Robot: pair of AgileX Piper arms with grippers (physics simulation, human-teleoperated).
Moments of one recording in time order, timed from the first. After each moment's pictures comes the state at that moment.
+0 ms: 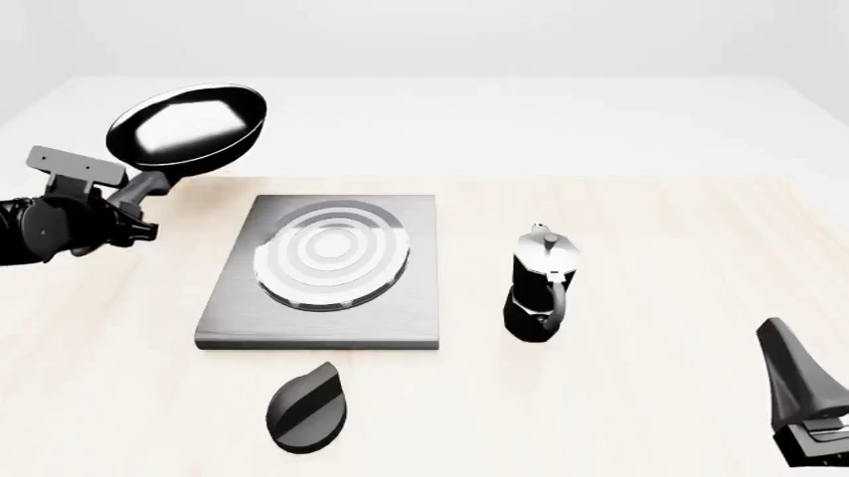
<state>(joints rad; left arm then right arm) 0.24 1.70 -0.94 -0.08 0.30 0.07 0.02 -0.11 0.08 -0.06</state>
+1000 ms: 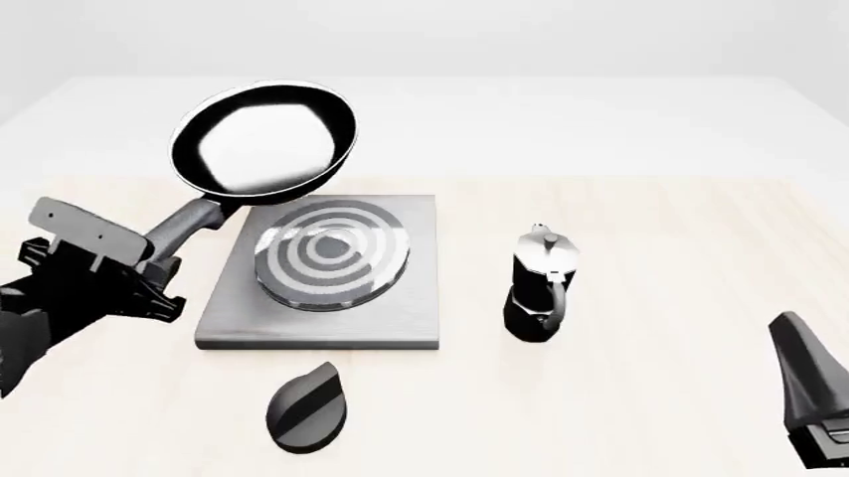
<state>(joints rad) 0.00 1.16 -0.48 -0.10 0.35 0.08 0.00 -0.14 0.11 -0.03</state>
